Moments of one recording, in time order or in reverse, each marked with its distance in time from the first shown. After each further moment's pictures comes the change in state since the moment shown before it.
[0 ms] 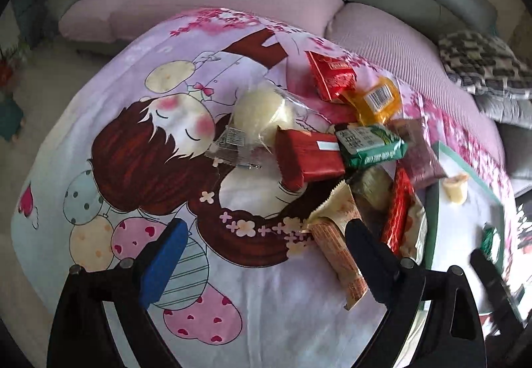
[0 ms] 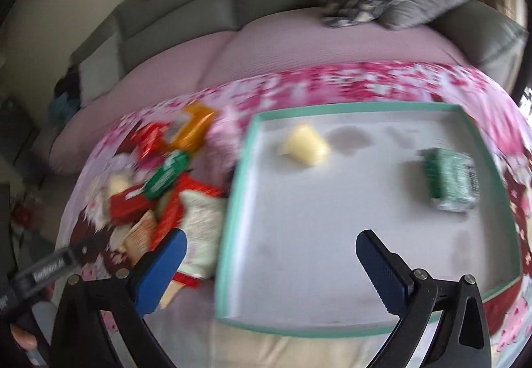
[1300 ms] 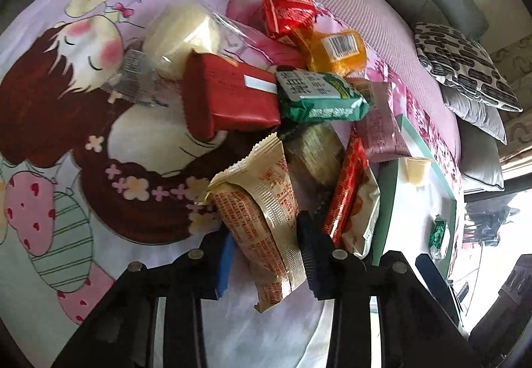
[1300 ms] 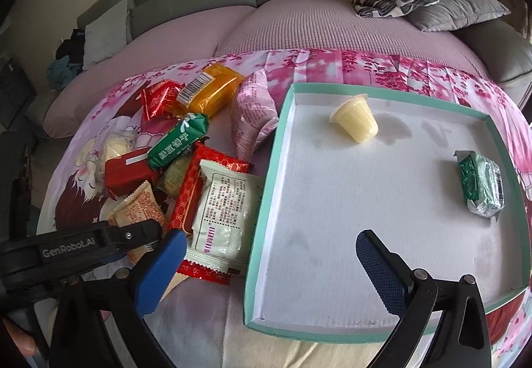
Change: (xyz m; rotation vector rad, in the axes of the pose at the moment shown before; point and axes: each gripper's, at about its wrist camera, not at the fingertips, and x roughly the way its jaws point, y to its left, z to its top) left arm 0.056 -0.041 -0.005 -0.096 0.218 -0.272; right arm 0.032 0.035 -0.010 -0.098 0.068 -0.047
